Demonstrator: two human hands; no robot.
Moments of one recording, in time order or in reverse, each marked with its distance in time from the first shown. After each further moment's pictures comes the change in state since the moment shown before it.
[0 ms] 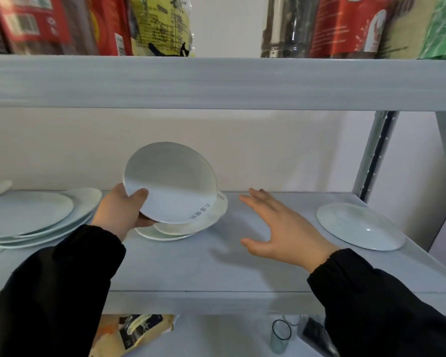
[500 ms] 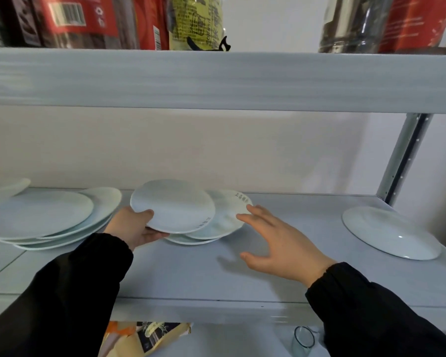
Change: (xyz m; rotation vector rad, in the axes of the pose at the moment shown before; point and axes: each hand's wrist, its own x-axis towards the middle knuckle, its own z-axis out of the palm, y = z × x) left_hand 0.041 -0.049 -0.035 -0.166 -0.050 -0.337; right_hand 0.030 -0.032 0.048 0.025 -0.083 -0.007
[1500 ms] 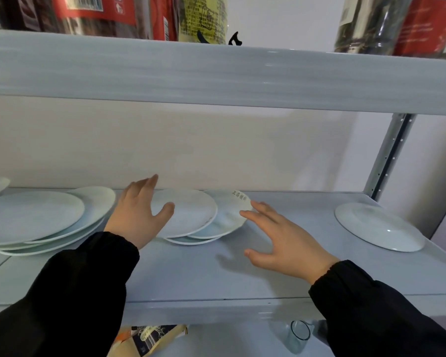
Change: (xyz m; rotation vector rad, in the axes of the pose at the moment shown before) left_hand 0.001 0.007 -0.002 0.992 0.082 0.760; right_hand -0.004 -0.012 -0.001 -0.029 0.045 0.064
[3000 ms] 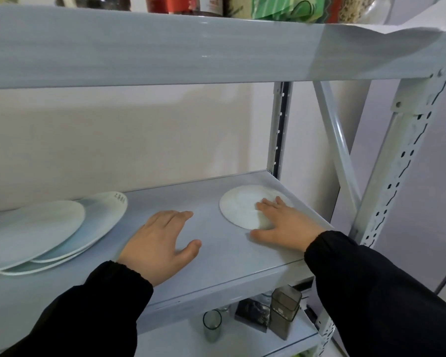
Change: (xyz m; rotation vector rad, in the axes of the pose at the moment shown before) left_hand -0.059 0.227 0.148 0.074 -0.273 0.520; right_hand -0.115 0.236 -0.073 -0.092 -0.188 0.527
